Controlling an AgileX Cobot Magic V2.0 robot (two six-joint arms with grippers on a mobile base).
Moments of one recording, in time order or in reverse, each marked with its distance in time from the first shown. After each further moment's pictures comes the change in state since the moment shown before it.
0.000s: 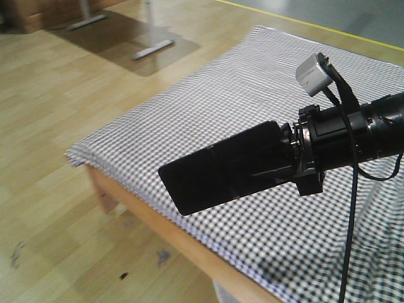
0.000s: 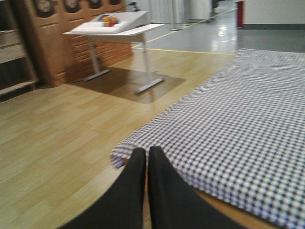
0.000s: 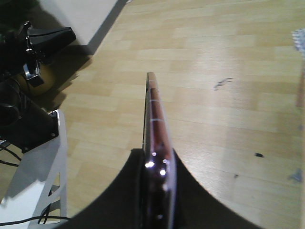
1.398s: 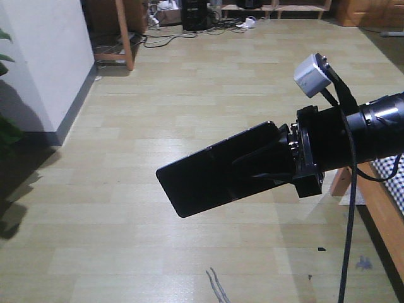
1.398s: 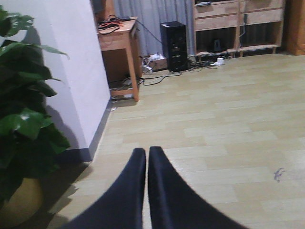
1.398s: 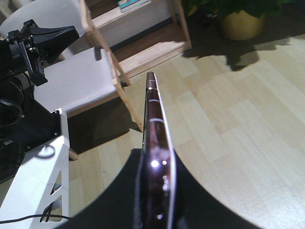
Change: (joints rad) left arm 0.000 0.000 0.000 0.000 0.000 0.000; right arm 0.001 0.000 0.000 0.000 0.001 0.000
